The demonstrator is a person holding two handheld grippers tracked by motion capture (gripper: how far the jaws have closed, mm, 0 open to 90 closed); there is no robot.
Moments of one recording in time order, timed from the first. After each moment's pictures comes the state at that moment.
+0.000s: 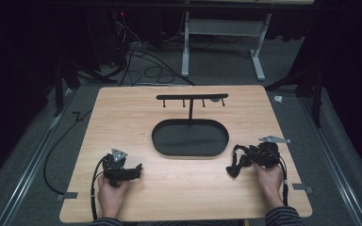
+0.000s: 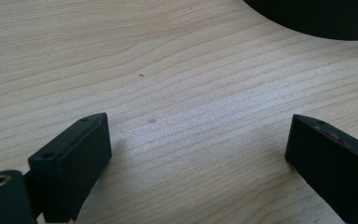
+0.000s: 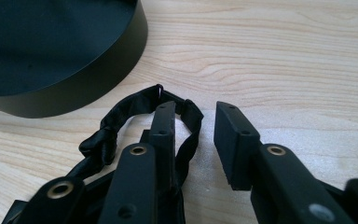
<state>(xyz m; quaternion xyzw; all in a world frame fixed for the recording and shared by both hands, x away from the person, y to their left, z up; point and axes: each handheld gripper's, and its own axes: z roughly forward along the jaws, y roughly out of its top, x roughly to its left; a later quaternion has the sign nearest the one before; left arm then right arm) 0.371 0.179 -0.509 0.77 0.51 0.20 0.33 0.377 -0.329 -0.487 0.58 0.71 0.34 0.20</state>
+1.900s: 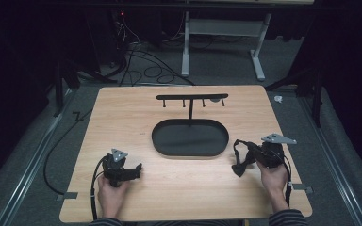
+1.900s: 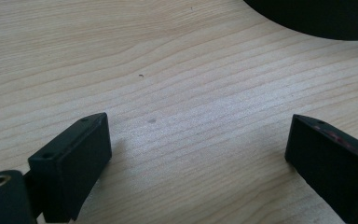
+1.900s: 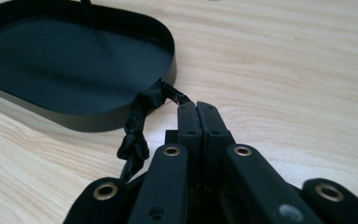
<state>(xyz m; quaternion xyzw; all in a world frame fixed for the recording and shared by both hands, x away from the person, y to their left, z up) 0.371 0.179 -0.509 0.77 0.51 0.20 0.33 0.358 -0.321 -0.449 0.52 0.73 0.37 0.24</state>
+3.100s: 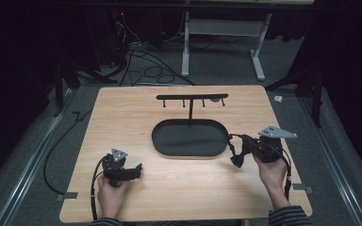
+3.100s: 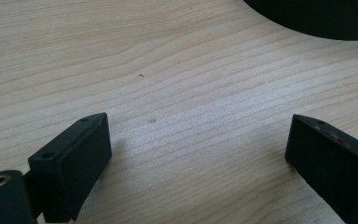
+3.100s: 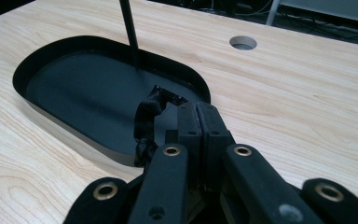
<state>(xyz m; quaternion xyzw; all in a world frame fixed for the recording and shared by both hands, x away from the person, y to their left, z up) 0.371 0.179 -0.509 0.77 0.51 0.20 0.33 0.357 -0.300 -0.408 0.47 0.74 0.41 0.25</state>
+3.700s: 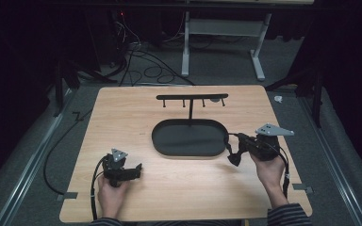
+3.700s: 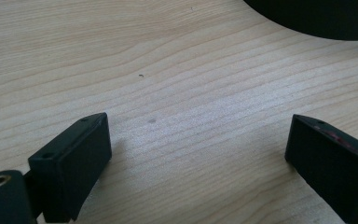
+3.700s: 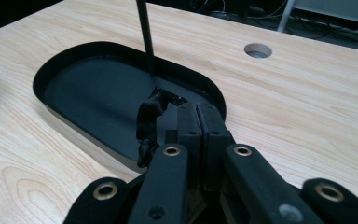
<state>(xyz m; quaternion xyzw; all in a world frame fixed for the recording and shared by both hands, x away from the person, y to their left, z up) 0.371 0.179 -0.509 0.77 0.51 0.20 0.33 0.360 -0.290 -0.401 0.46 0.75 0.42 0.23</state>
